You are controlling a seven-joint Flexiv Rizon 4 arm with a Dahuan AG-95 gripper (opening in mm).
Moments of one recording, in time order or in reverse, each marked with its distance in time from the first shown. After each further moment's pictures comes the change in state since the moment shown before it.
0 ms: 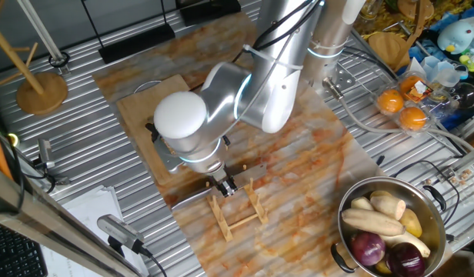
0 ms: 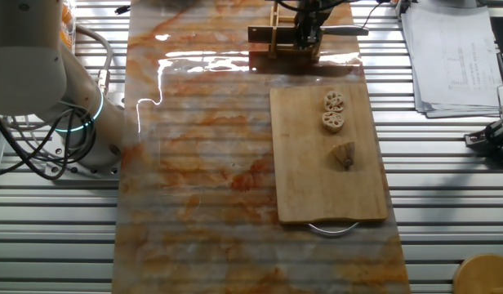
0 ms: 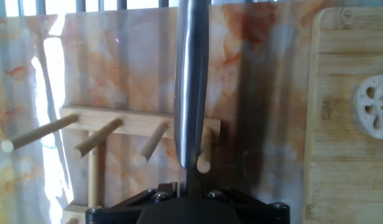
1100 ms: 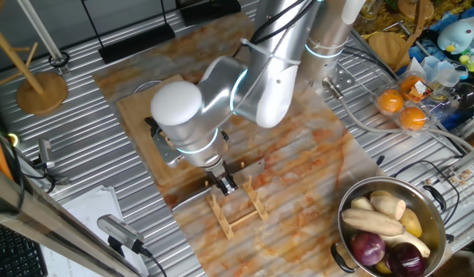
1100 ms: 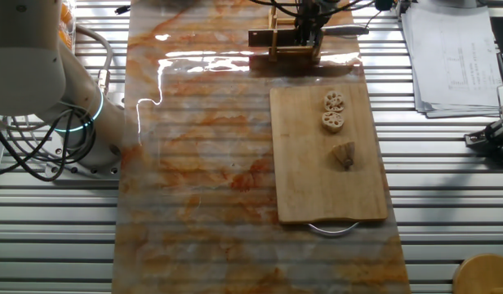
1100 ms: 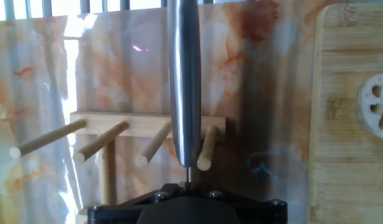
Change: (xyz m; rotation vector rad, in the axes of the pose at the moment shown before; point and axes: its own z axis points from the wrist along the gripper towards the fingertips) arm 0.002 0.008 -0.007 -0.068 -0.010 -0.005
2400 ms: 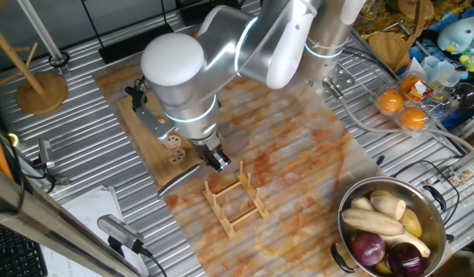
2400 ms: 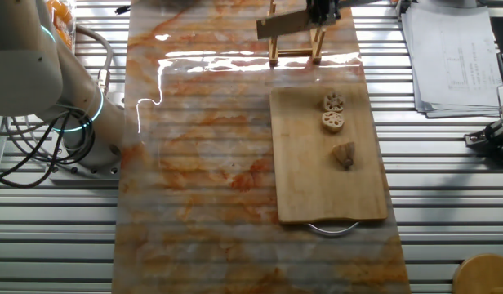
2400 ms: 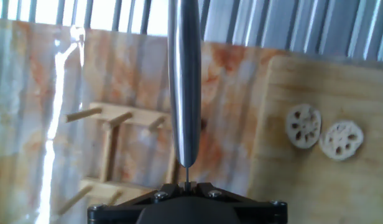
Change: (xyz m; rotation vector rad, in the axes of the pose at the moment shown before) arm -0.004 -0.033 -0.105 0.117 -0.056 -0.185
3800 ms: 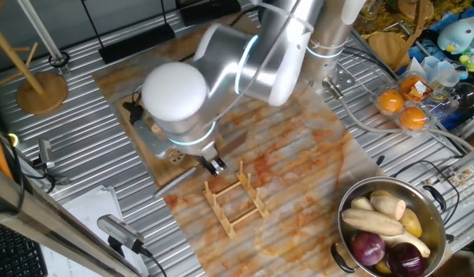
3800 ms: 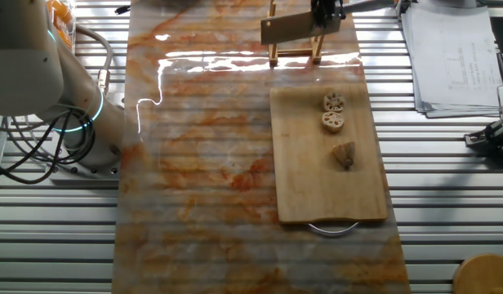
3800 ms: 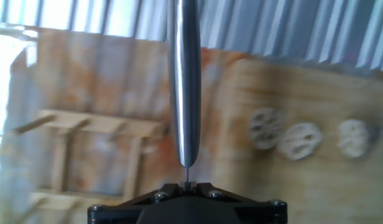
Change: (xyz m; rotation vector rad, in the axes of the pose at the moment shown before) arm -0.011 -0.038 -0.003 0.148 0.062 0.027
